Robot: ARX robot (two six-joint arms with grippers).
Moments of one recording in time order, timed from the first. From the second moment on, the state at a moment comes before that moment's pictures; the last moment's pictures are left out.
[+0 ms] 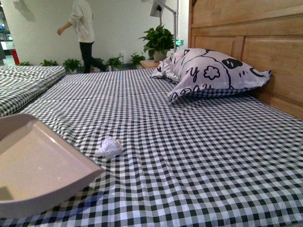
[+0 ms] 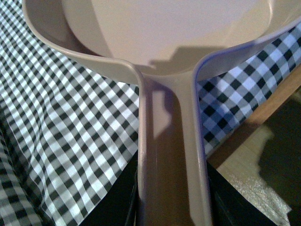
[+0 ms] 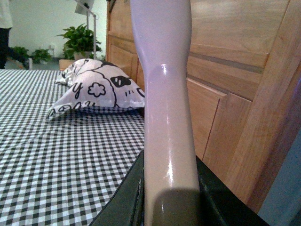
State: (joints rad) left arm 0.44 1.24 0.66 -0.24 0.60 1.06; right arm 0.45 0.40 0.30 0.29 0.59 -0.21
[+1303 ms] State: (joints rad) left arm 0.33 1.53 0.75 -0.21 0.60 0.98; right arm 0.45 0.40 0.30 0.29 0.59 -0.21
